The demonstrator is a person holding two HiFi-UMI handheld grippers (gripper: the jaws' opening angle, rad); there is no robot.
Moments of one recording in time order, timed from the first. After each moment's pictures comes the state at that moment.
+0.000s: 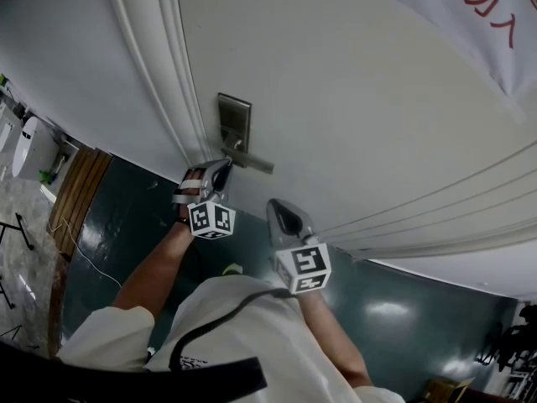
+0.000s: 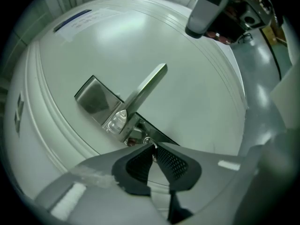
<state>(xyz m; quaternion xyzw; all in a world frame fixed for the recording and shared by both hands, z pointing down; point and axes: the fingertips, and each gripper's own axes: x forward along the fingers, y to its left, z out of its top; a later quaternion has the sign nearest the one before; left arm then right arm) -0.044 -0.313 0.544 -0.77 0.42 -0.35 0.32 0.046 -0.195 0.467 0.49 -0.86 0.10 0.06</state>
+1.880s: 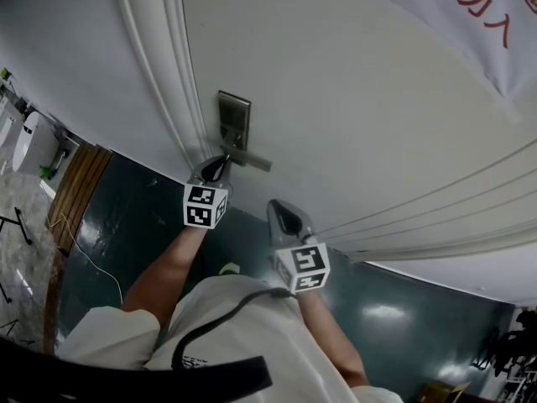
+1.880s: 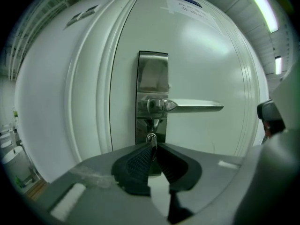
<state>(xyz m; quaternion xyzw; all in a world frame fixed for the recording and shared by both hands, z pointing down) -0.053 -0.320 0.535 -0.85 0.50 -0.12 -0.08 0.055 -0.188 0.473 0.49 -0.86 0.10 0.07</state>
